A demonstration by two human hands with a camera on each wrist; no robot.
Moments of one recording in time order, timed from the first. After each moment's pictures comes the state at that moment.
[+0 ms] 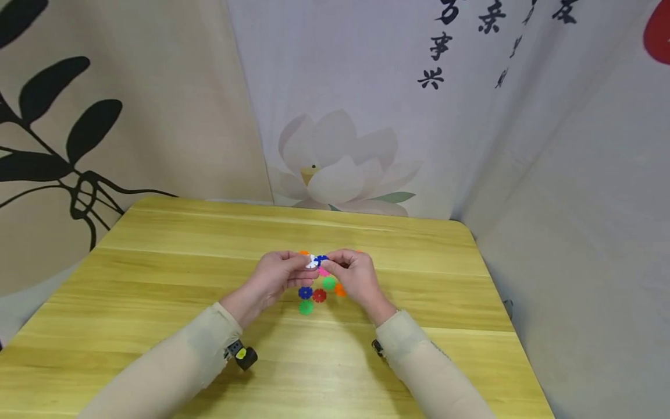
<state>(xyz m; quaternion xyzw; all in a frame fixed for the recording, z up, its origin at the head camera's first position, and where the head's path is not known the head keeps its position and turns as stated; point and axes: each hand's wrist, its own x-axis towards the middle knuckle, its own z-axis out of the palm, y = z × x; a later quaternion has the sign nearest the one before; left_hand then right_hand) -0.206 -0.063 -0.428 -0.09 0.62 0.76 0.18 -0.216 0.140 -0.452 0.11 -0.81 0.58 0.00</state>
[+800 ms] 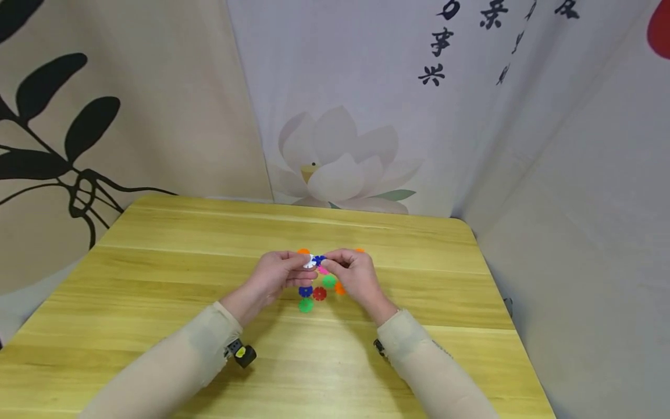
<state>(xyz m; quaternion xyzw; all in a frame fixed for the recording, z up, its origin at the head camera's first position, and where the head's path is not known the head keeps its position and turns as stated) -0.207 -0.064 -0.435 -0.09 0.63 0.75 0.18 -0.217 0.143 -0.456 0.11 -0.82 0.57 -0.01</state>
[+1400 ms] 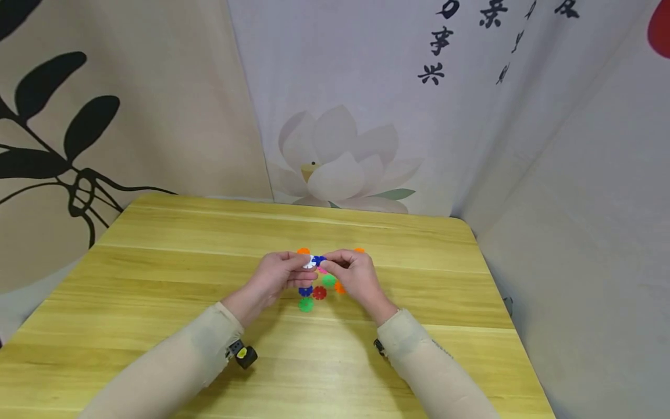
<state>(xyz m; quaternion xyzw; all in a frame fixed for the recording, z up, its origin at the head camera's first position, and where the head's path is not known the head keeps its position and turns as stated) -0.206 -0.061 -0.437 -0.10 0.62 0.75 0.18 -0.216 0.147 -0.454 0.12 -0.82 0.57 -0.02</state>
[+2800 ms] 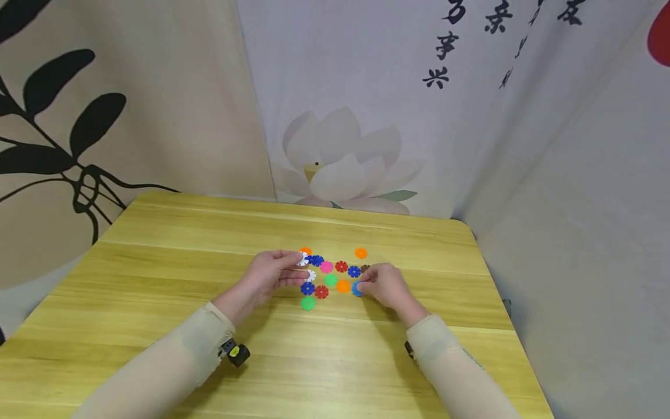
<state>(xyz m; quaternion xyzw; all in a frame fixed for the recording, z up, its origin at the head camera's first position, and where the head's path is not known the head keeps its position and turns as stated) -0.203 -0.085 -0.438 -0.10 0.63 0.75 0.17 -0.213 0.203 -0.462 0.04 -0.93 0.35 -0.12</state>
